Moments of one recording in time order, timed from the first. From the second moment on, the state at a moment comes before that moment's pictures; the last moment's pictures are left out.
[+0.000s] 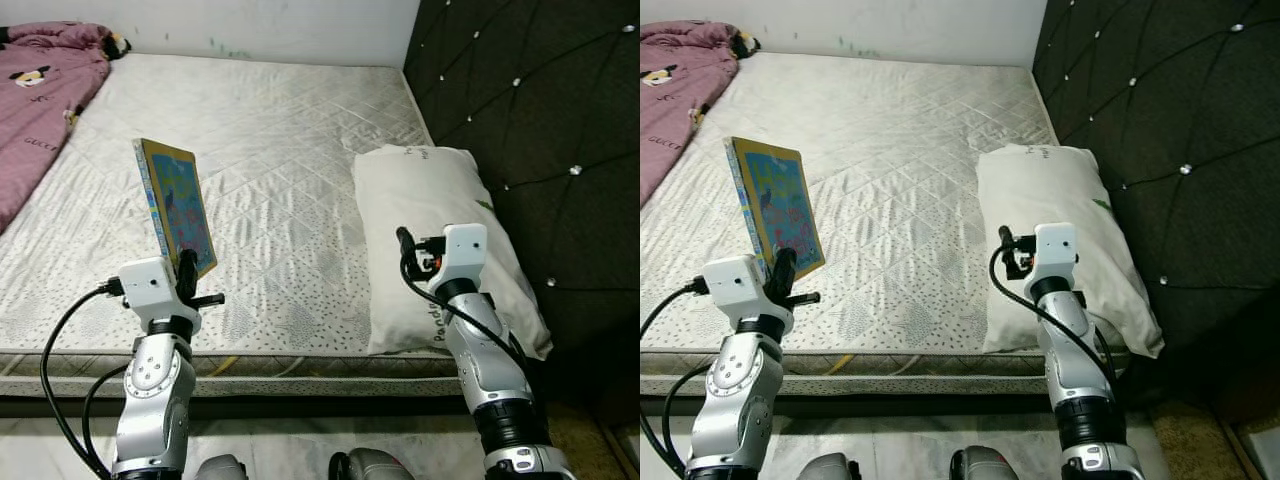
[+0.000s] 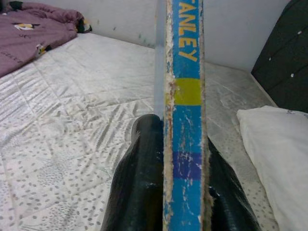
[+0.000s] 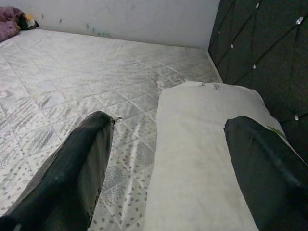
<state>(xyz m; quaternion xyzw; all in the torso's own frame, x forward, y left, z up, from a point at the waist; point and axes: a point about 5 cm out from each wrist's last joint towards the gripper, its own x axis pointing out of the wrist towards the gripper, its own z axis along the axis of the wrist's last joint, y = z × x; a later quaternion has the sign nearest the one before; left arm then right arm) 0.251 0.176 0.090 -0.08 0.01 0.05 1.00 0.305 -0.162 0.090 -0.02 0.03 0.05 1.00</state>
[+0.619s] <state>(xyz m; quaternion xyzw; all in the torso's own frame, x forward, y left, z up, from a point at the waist) 0.253 0.172 0.091 -0.10 0.01 0.06 0.99 0.305 -0.160 0.093 -0.02 0.03 0.06 1.00</state>
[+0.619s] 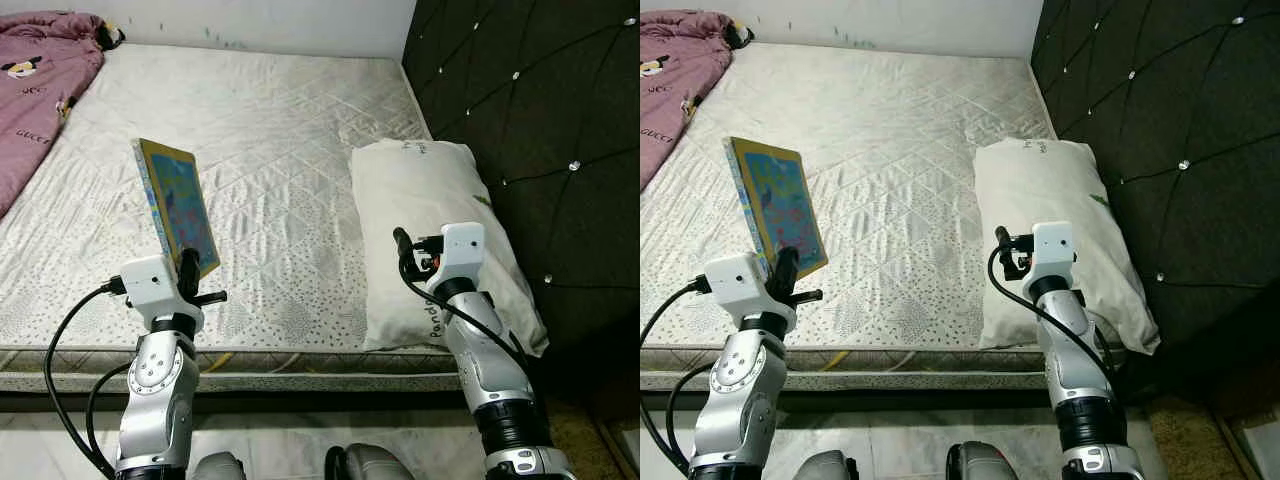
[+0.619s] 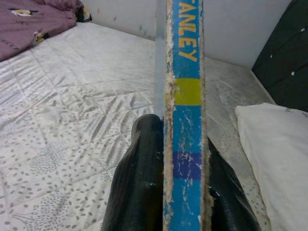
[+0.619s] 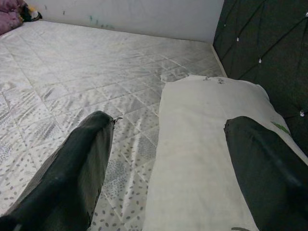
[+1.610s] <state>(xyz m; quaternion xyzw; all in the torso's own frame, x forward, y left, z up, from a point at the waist) 0.260 0.177 0.100 -0.09 0.00 0.05 0.99 0.313 -0.159 0.099 -0.03 0.02 0.05 1.00</state>
